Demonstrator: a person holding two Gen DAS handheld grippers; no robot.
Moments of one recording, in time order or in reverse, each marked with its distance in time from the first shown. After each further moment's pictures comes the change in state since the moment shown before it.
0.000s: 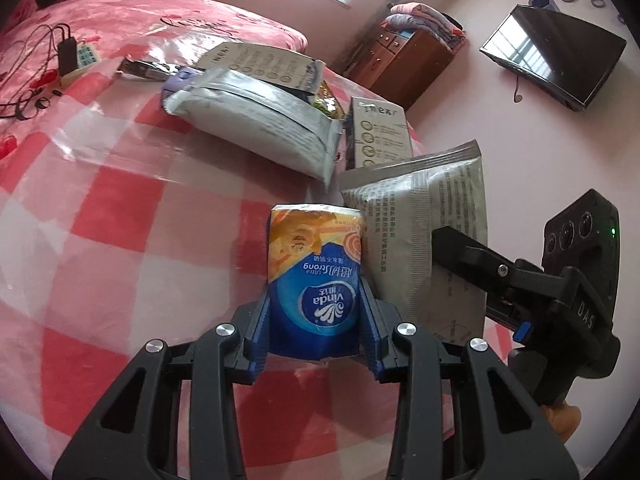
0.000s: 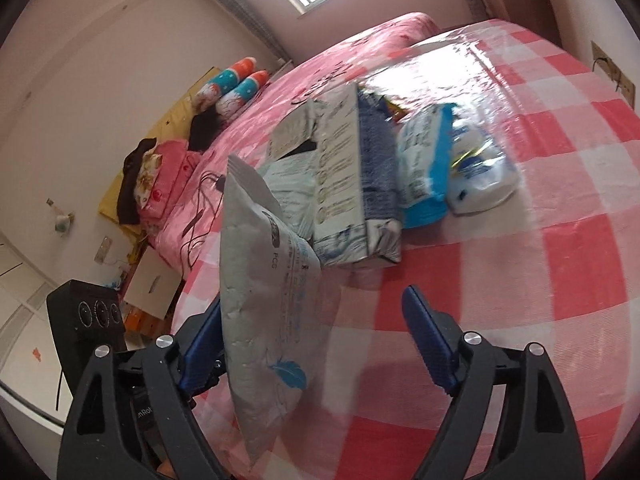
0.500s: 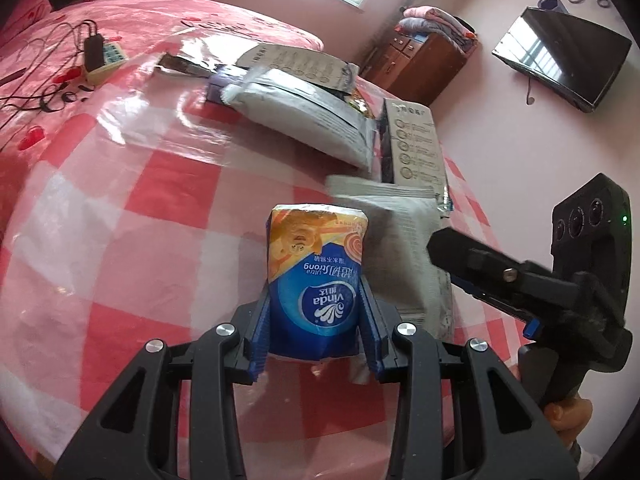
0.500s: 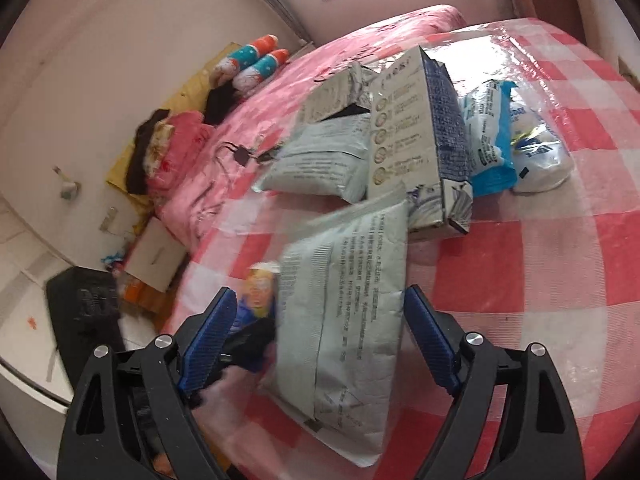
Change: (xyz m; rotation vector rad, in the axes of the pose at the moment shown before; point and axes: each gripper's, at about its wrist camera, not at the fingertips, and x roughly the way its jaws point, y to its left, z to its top) left arm -0.020 0.027 -0.016 -0.013 -0.021 0.058; right arm 0.027 0.036 -0.008 -0.095 0.057 -0.012
